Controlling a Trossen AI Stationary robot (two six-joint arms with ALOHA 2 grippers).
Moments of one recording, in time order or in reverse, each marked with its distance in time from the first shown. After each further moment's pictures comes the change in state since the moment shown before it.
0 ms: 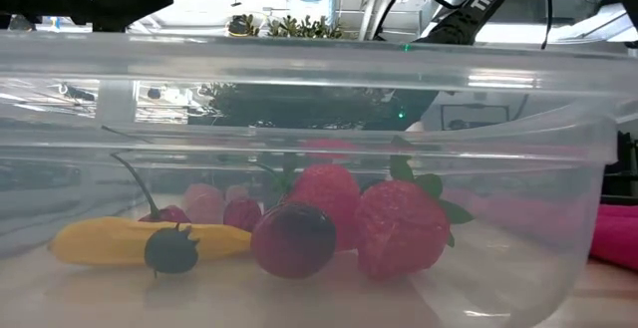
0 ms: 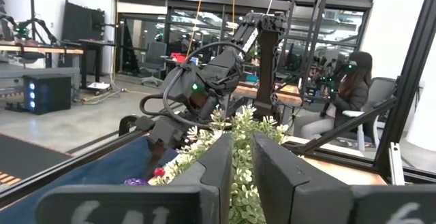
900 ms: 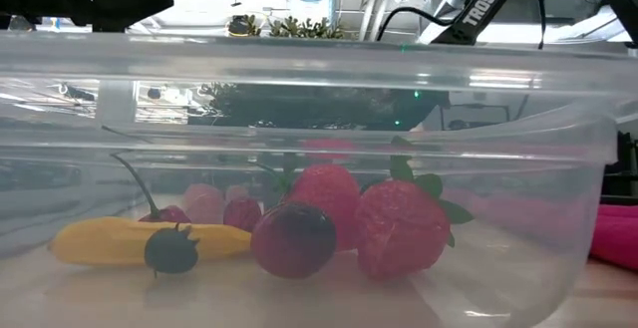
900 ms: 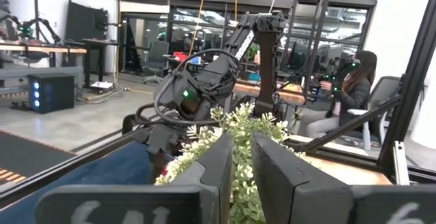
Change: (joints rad) left arm 0.000 0.000 0.001 -0.009 -0.010 0.000; right arm -0.043 0.065 0.002 0.058 -0.164 0.041
